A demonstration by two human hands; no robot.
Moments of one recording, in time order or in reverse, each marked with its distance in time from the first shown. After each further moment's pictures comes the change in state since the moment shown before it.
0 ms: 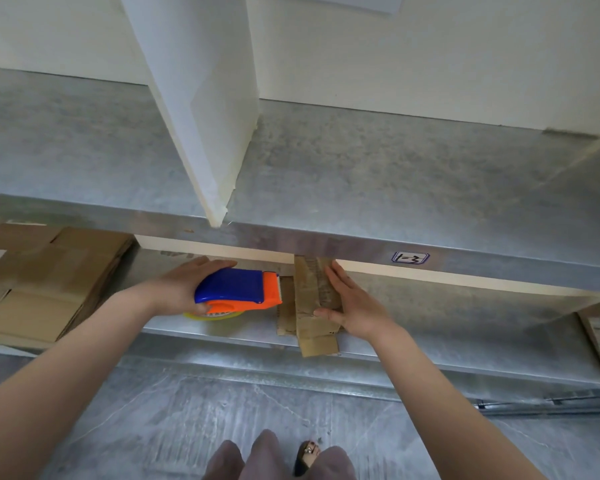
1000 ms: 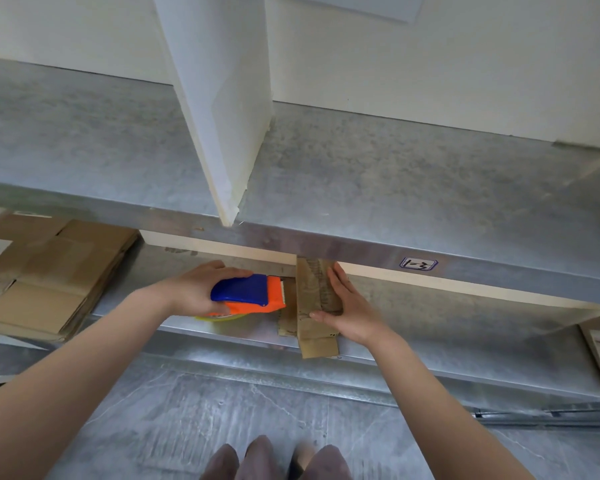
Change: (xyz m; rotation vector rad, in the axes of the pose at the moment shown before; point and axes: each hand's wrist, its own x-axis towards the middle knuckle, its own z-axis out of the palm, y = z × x) left_hand 0.004 0.020 0.005 -0.064 -0.041 -0.025; right_hand -0.001 -0.010 0.008 0.205 0.015 0.064
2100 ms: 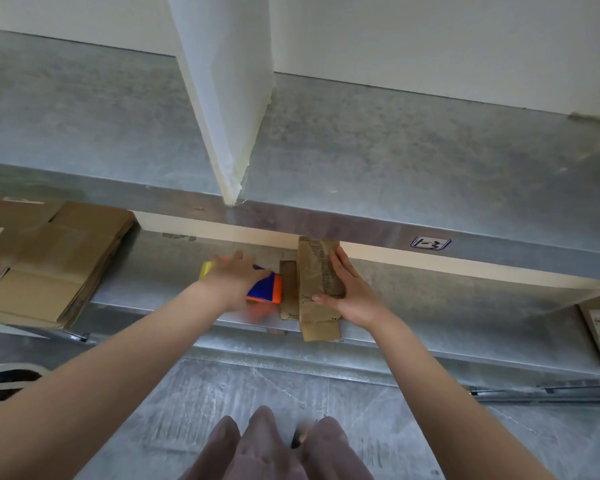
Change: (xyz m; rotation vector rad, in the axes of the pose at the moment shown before) left_hand 0.025 0.046 0.029 0.516 -0.014 -0.043; right_hand 0.001 0.000 0.006 0.056 0.023 0.010
